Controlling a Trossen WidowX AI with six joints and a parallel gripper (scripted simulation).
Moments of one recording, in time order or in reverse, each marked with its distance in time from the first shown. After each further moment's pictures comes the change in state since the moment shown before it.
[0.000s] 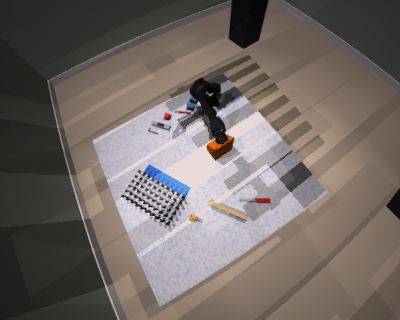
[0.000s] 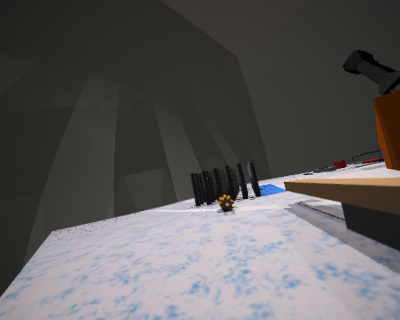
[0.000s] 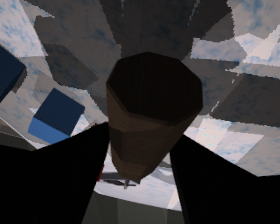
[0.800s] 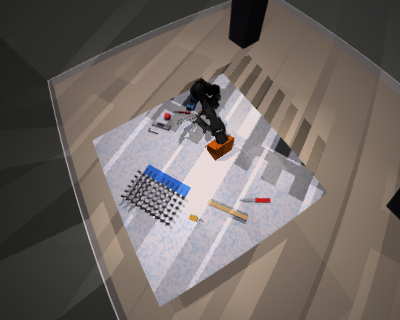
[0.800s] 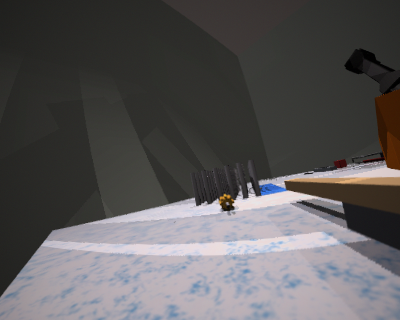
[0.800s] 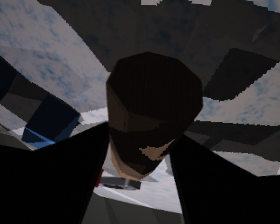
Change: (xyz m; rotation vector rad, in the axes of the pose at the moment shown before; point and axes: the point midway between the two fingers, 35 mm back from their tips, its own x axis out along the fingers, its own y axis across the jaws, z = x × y) arm 0.013 -0.002 0.005 0.001 0.003 0.008
